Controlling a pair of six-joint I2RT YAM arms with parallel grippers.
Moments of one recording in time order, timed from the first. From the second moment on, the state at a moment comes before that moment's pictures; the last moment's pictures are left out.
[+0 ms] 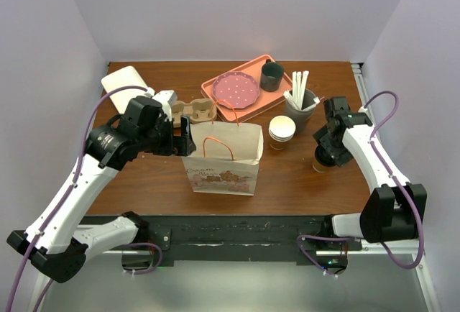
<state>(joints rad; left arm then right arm) -0.55 1.05 1.33 -1.09 0.02 -0.46 0.08 1.34 1.08 -1.02 0.41 1.05</state>
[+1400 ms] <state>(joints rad) -0.55 1.11 1.37 -1.15 -0.07 -0.42 0.08 1.23 1.24 -1.03 0.38 0.58</state>
